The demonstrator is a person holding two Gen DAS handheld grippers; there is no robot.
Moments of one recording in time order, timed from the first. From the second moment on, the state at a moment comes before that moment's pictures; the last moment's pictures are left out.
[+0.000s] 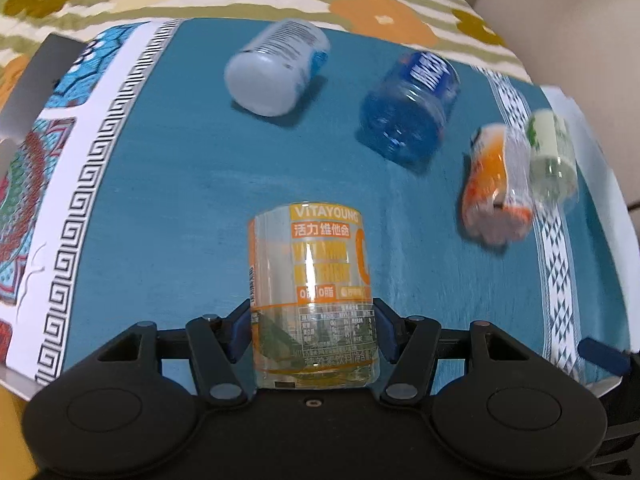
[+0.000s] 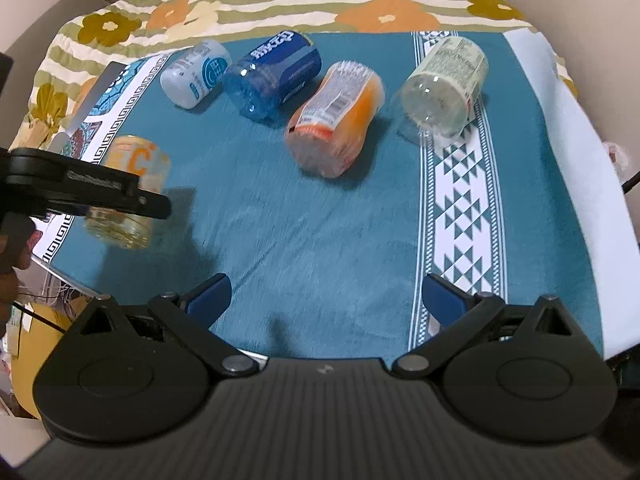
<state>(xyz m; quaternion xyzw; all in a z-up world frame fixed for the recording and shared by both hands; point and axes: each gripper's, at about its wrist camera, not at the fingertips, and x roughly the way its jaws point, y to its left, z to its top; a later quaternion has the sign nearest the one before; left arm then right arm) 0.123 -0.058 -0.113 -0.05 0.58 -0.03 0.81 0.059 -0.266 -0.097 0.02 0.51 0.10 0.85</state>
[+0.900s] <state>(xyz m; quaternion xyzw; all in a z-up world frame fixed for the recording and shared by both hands) 0.127 -0.075 -0.119 0.01 0.58 -0.06 0.81 0.046 -0.266 -0.102 0.04 0.52 0.07 0.85</state>
